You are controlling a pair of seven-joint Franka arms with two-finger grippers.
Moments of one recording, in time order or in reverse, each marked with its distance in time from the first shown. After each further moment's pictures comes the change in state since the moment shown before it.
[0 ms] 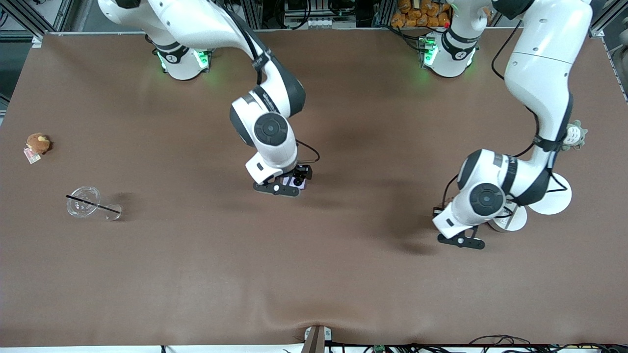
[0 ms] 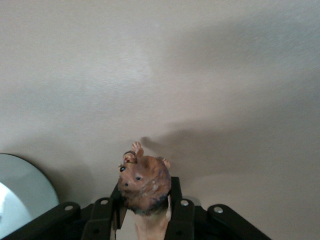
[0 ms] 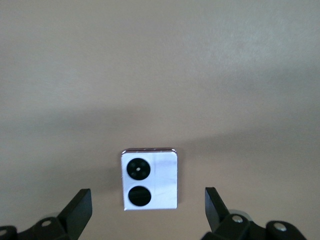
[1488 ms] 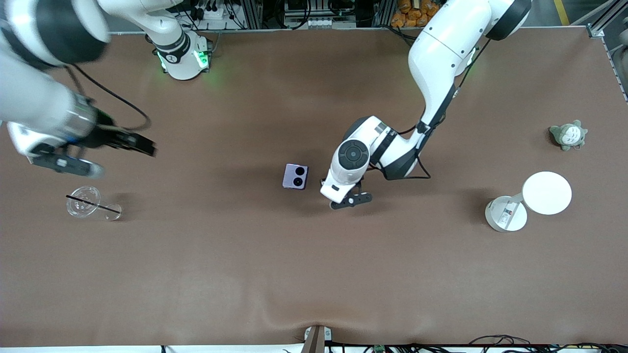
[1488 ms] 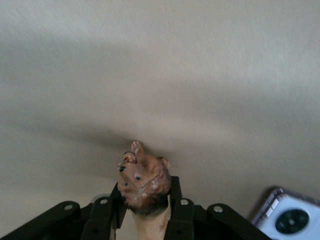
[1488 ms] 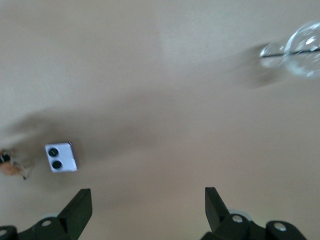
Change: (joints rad) left arm -0.490 0.096 -0.005 0.129 -0.247 0.041 -0.775; right arm -0.442 -0.483 -0.005 -0.030 0.001 -0.496 -0.291
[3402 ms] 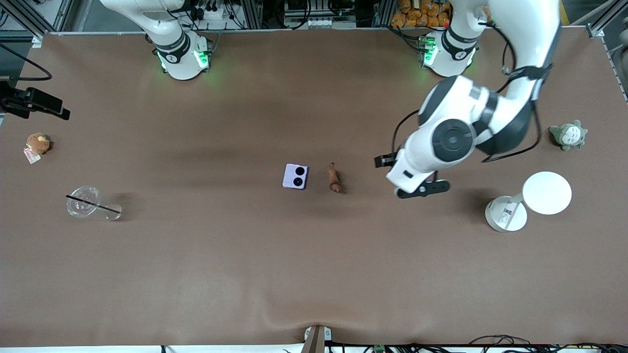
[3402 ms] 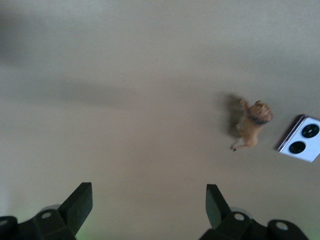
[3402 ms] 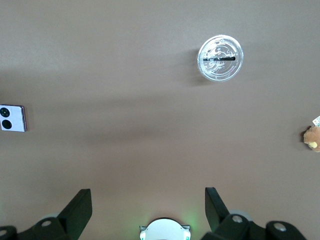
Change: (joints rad) left arm 0.268 -0.325 -0.110 -0.021 -0.115 -0.483 0.221; right arm -0.305 -0.170 -0.015 0.003 -0.061 -0.211 -0.527
